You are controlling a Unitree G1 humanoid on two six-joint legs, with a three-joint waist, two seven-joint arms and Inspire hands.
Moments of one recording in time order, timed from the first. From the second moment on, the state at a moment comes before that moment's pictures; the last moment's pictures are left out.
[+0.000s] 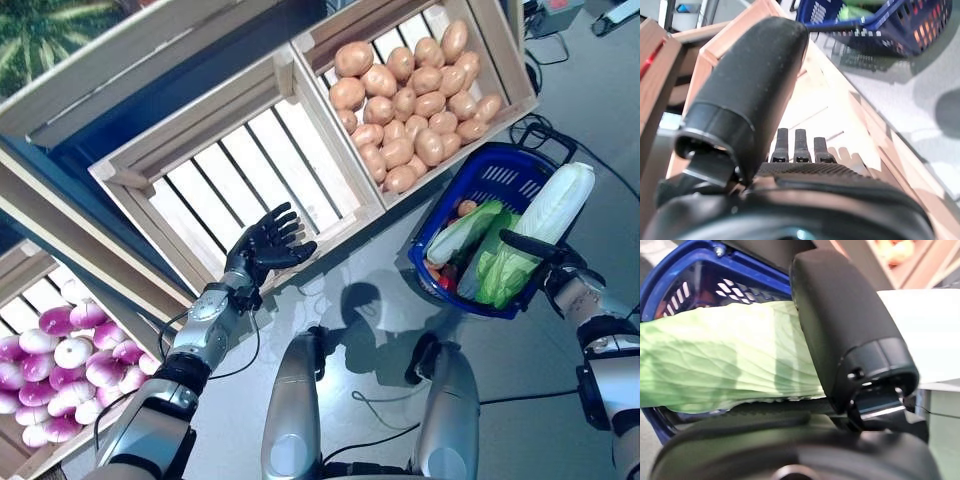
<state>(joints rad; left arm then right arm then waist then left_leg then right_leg) -0.50 0.50 -0.31 0.66 -0.83 -0.18 -0.17 -0.80 -0.68 0.13 1.21 0.91 0.13 0.01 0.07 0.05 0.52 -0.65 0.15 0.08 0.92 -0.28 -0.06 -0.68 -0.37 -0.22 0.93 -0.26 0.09</state>
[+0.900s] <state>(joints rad) -0.45 0.52 -0.35 0.58 -0.92 -0.23 -0.20 -0.87 -0.72 0.13 1.22 0.87 0.12 -0.03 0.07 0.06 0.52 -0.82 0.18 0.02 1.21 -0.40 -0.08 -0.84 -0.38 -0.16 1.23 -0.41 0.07</state>
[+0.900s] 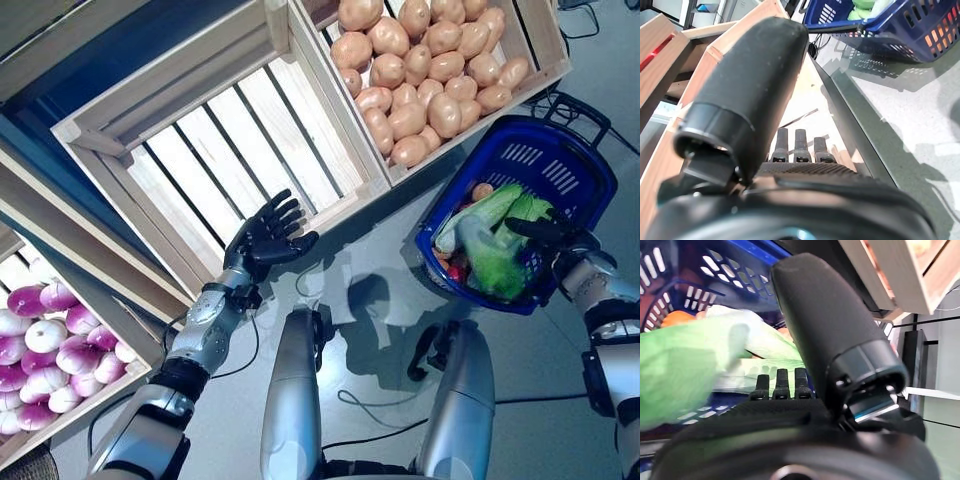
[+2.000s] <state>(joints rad) -0.09 0.39 -0.26 0.75 -0.52 -0.17 -0.12 -0.23 -0.36 0.08 1.01 0.84 0.04 0.03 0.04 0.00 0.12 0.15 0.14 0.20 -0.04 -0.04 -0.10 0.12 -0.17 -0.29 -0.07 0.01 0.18</state>
